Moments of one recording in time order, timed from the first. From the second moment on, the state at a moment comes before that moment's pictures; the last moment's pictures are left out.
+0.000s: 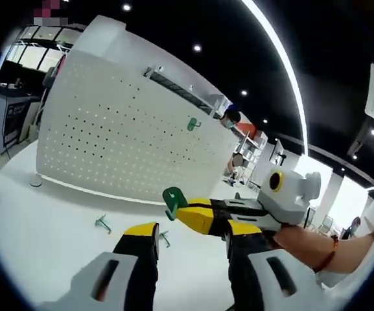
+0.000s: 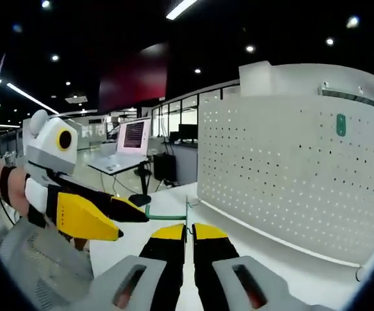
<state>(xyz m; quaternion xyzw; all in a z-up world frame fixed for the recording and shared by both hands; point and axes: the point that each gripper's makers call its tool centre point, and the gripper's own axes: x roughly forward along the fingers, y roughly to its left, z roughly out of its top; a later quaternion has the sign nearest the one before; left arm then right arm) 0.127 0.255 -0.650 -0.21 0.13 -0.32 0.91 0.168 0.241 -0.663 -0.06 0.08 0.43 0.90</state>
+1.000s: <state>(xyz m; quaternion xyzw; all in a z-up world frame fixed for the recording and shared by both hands) 0.140 0.257 -0.639 -0.31 0.12 -0.32 0.89 0.153 0.247 -0.647 0.02 0.04 0.44 0.90</state>
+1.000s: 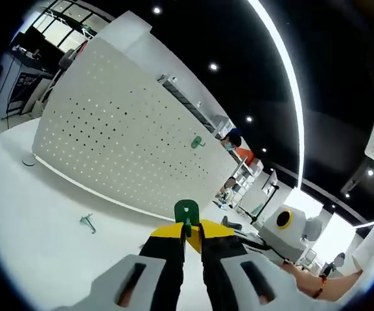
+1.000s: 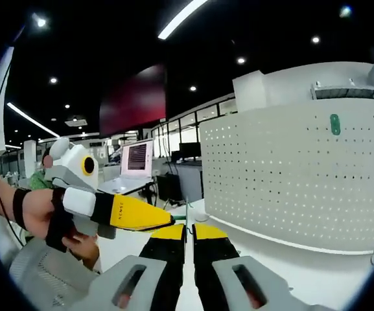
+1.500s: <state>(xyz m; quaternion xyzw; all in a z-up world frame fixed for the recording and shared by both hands) 0.144 0.256 -0.636 -0.29 0.11 -0.31 0.90 0.155 0.245 -0.649 0.02 0.04 0.43 0.90</state>
